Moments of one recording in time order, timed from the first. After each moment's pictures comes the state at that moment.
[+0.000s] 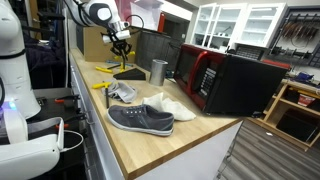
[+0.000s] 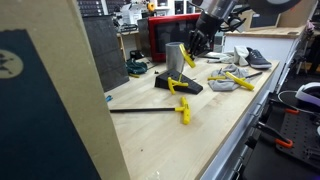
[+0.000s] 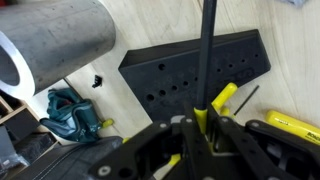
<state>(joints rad) 0.17 -0.26 0.06 -2.71 -0.20 2.93 -0.72</state>
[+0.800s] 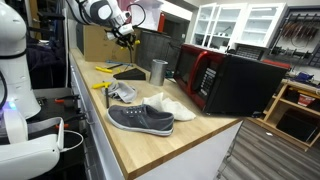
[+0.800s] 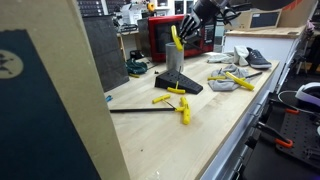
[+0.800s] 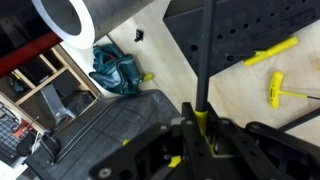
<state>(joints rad) 0.34 -0.27 -0.12 -2.71 -0.20 3.17 -0.72</state>
